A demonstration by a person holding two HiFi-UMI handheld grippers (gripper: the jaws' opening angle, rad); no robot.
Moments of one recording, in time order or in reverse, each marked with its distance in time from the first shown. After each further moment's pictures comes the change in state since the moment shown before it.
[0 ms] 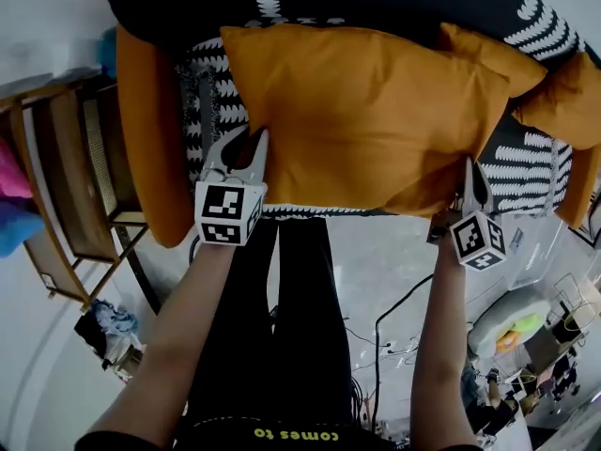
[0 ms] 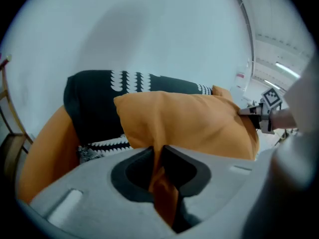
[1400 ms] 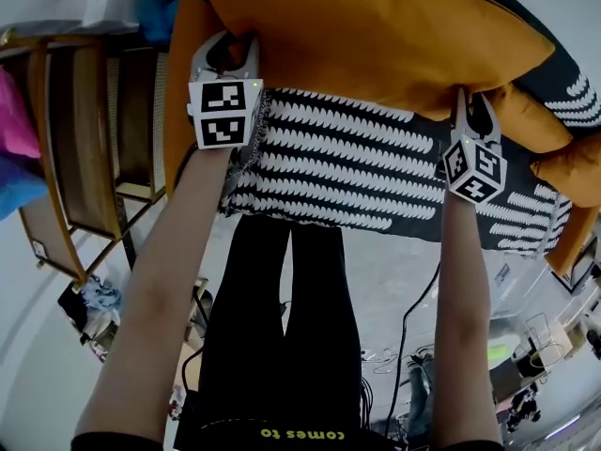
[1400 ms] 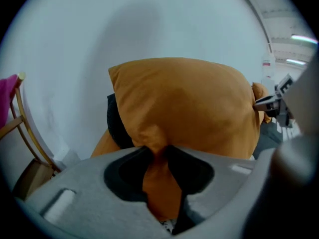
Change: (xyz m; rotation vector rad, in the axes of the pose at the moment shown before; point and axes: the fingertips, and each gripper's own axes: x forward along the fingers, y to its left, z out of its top) left arm 0.018 0.230 0.062 0.049 -0.132 0.343; right arm 0.178 0.184 0.043 -0.433 -0.068 0.128
